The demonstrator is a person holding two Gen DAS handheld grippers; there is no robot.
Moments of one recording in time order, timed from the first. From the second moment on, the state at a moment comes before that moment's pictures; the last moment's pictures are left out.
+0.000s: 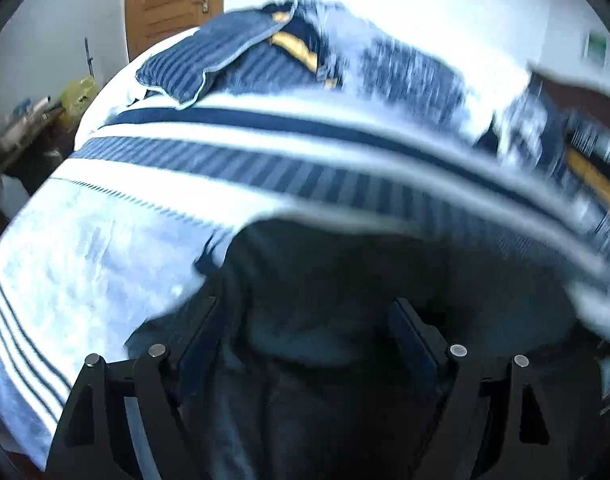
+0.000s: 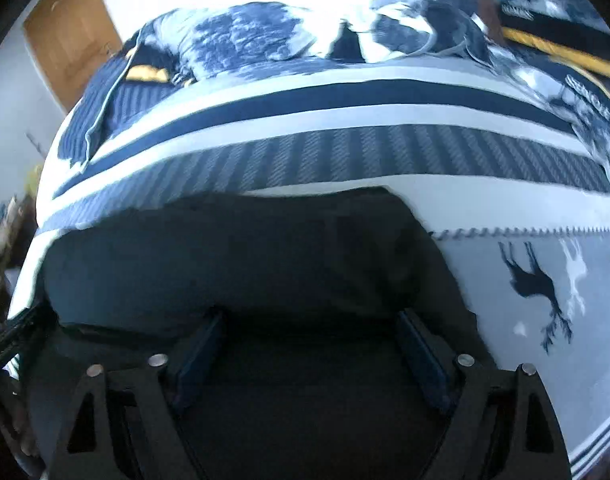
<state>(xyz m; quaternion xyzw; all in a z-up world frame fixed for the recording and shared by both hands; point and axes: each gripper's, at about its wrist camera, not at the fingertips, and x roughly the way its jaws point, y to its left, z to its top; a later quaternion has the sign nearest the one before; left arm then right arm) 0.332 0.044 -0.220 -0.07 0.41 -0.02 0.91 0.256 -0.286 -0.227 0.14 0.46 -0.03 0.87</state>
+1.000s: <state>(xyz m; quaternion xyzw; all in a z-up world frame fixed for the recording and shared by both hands) 0.214 0.099 -0.182 -0.06 0.39 0.04 0.92 0.140 -0.291 -0.175 0.18 0.43 -0.05 0.89</state>
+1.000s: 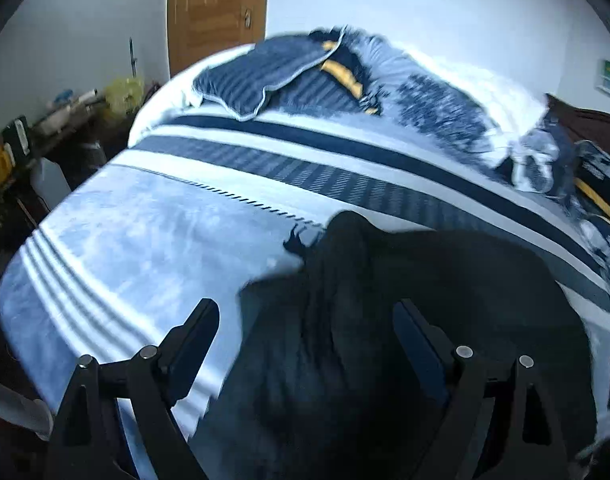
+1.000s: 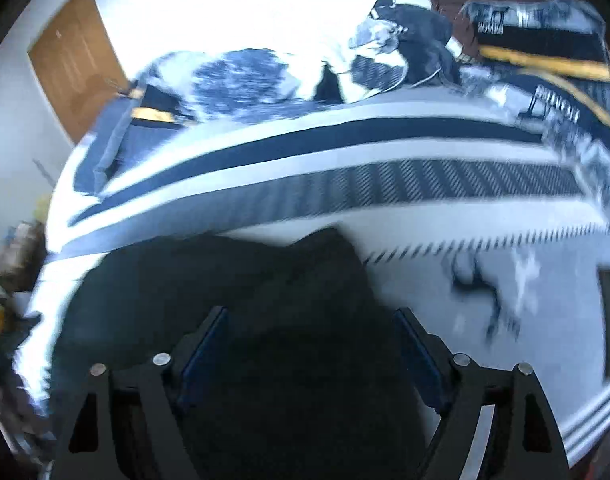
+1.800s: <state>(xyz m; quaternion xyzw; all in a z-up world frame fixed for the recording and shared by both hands) -0.015 0.026 -0.011 -0.02 0.30 -0.02 0.95 -0.067 -0.173 -0.003 0.10 0.35 -0.03 0.93</state>
